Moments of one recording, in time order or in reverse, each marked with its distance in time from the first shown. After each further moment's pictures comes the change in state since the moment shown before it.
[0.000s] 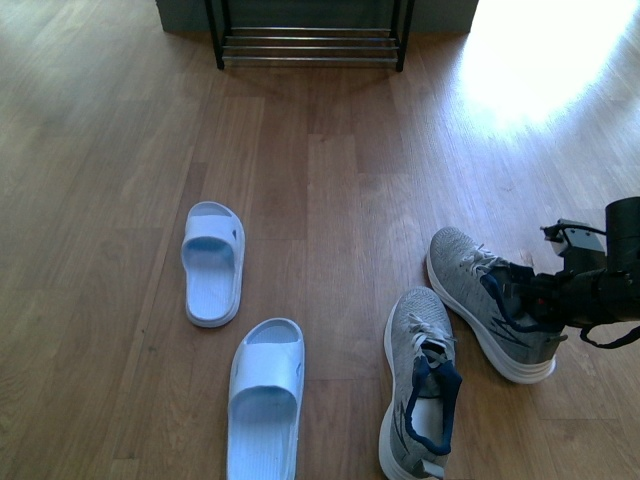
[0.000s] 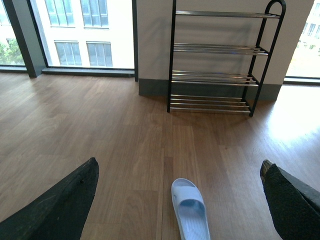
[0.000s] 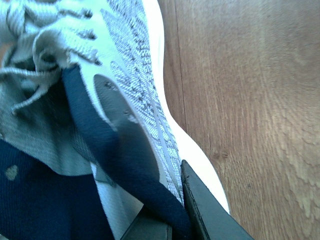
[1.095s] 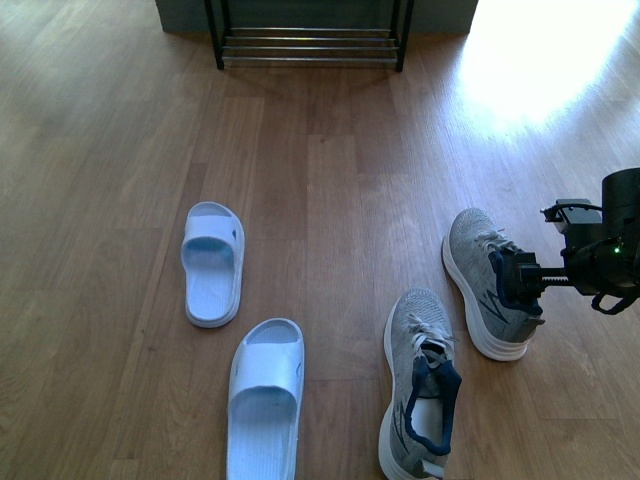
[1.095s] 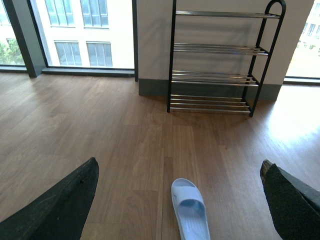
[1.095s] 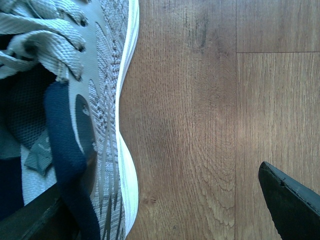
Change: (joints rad) left arm 0.000 0.000 0.000 0.000 0.000 0.000; right arm -0.023 0.098 0.259 -0.175 0.158 -0.183
